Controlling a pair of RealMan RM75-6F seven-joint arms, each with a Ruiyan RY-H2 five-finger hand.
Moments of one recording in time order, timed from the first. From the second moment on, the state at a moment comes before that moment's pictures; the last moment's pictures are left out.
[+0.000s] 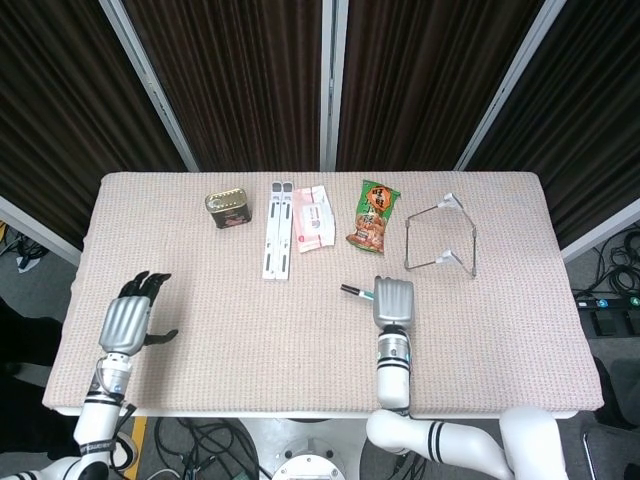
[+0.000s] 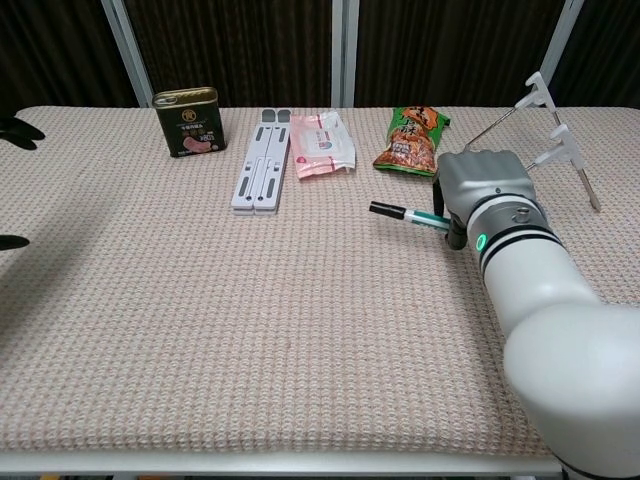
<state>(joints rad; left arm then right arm) -0.31 -1.47 -0.13 -1.59 1.23 1.28 0.26 0.75 -2.05 0.34 -1.31 -0.69 1.40 -1.06</state>
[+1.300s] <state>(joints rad) -0.65 -1.74 -0.33 -1.66 0.90 1.34 0.87 0.95 -2.14 0.38 -1.24 -0.93 1.33 -1.06</state>
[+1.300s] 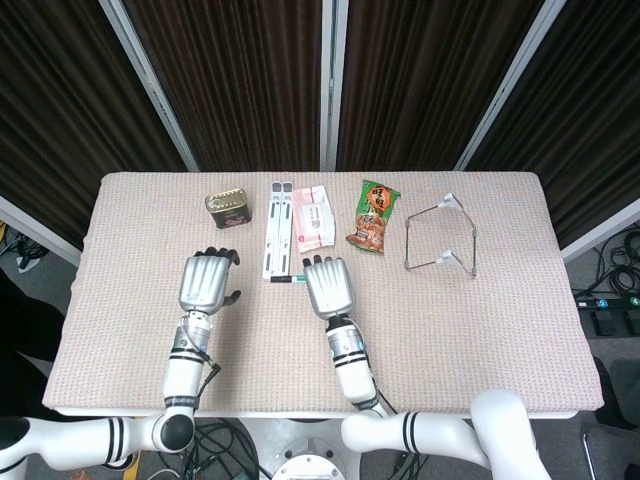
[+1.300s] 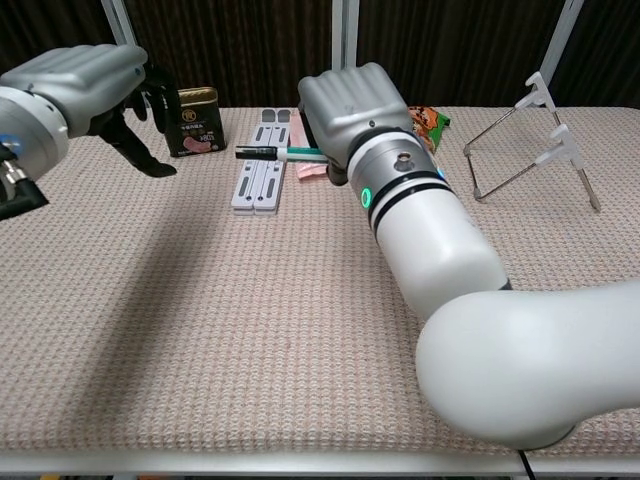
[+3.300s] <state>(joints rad) -0.80 -1.88 -0.37 -1.54 0.72 1.39 0.93 1.02 -2.27 0.48 -1.09 -0.91 1.29 -1.07</state>
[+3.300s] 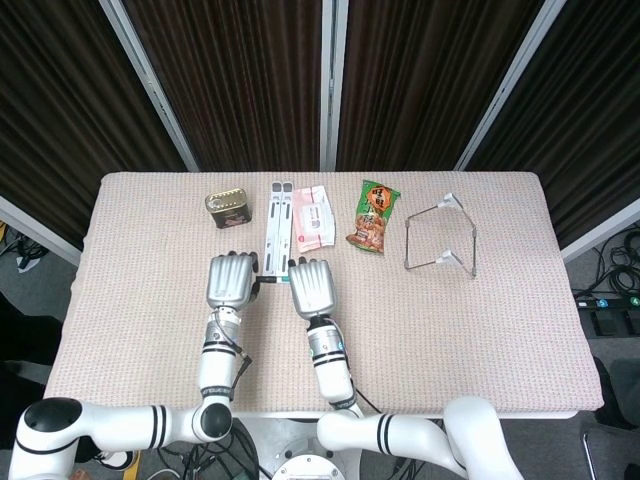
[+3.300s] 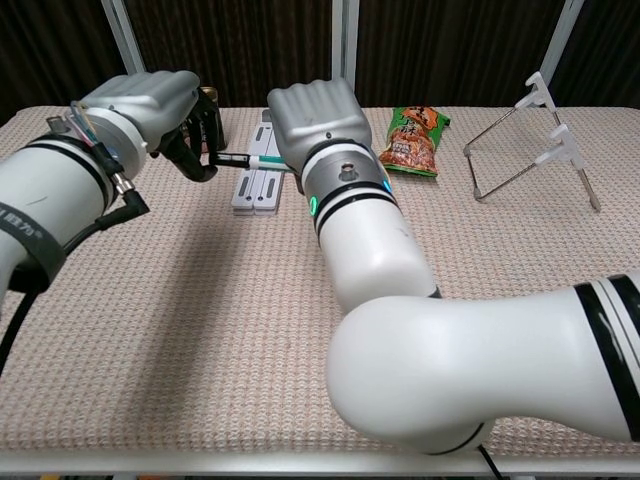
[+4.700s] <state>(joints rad) -0.75 -1.75 -0.30 -1.54 0.80 1.28 0.73 0.95 -2.17 0.41 -1.16 -0.87 1.29 -1.11</state>
